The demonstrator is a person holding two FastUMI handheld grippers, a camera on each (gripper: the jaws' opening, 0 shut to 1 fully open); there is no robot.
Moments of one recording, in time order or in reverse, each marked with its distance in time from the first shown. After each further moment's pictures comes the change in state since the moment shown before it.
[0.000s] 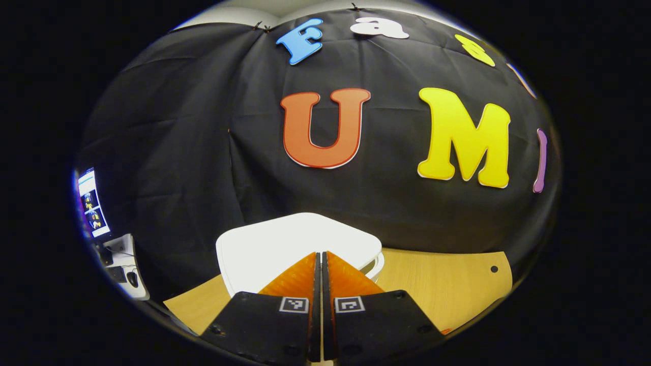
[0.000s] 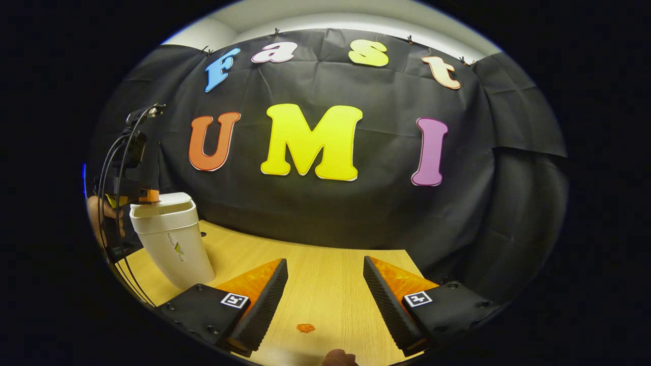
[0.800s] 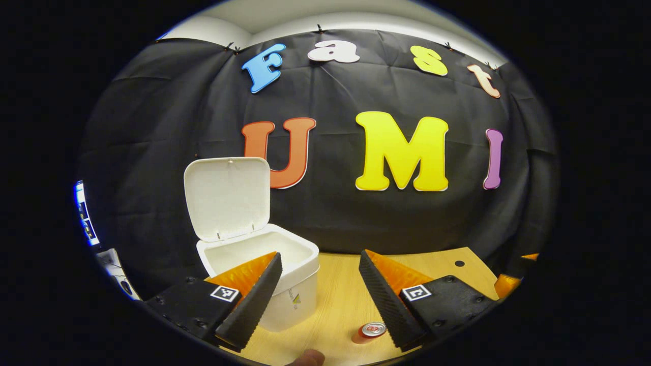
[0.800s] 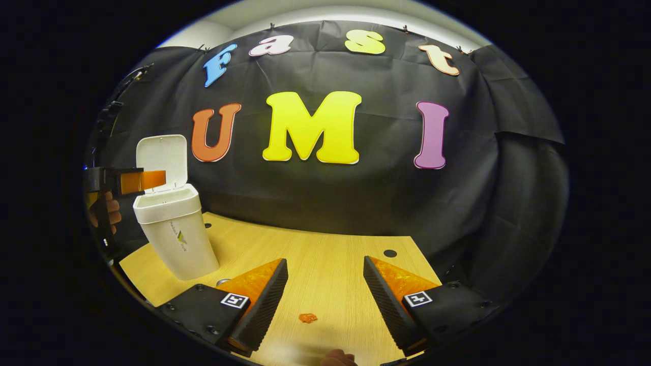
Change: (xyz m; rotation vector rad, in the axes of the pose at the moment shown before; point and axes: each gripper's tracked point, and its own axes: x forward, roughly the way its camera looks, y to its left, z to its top) left arm -0.085 -0.065 -0.012 0.049 -0.079 -0.221; right arm 0.003 -0.003 -0.037 -0.001 0.075 0.027
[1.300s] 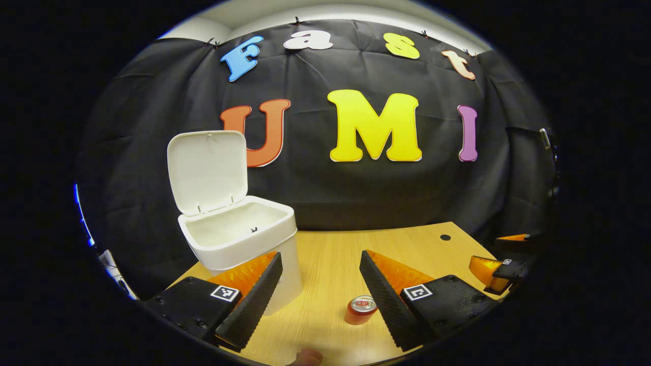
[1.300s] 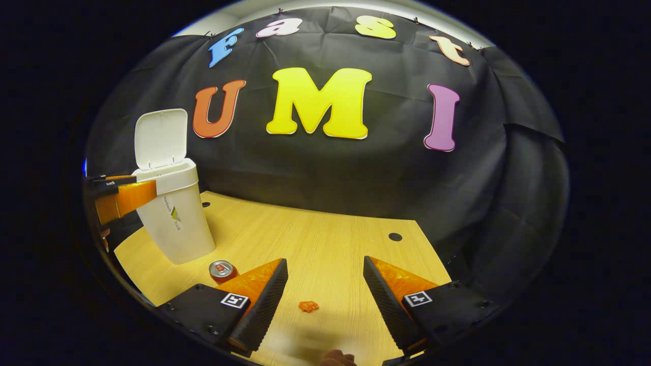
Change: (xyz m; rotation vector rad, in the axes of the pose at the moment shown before) left arm -0.030 -0.028 -0.070 0.063 0.079 -0.109; right arm 0.026 0.014 -0.057 -0.031 0.119 0.012
